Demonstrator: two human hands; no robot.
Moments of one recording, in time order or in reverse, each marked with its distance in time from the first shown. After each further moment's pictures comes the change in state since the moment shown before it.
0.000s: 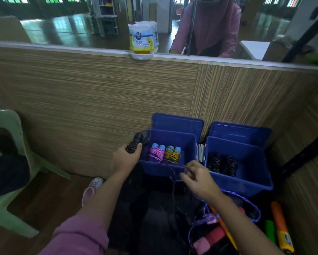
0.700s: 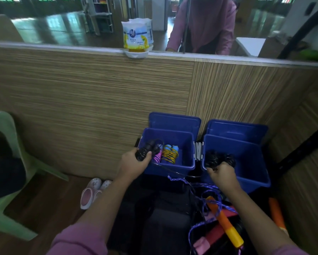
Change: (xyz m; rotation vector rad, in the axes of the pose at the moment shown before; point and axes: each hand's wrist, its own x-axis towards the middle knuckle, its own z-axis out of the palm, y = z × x) left_hand -0.016 -0.001 0.017 0.087 -0.194 0.185; right_hand 0.008 0.069 -0.038 -0.349 0.177 0.506
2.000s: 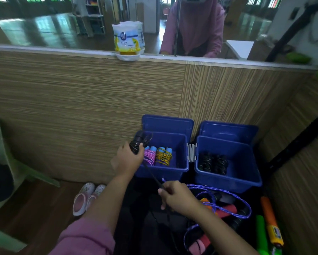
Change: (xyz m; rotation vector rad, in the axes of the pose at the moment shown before) left_hand 0.021 0.019 0.015 0.250 0.254 0.017; right_hand -0.084 -0.092 0.020 0.343 -0.561 -0.211
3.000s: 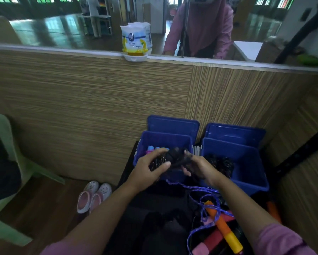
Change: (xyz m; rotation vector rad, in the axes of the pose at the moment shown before) left_hand -0.043 0.009 -0.027 -0.717 -0.469 0.479; right_hand 0.048 0.017 -0.080 0.581 -0.104 -0.125
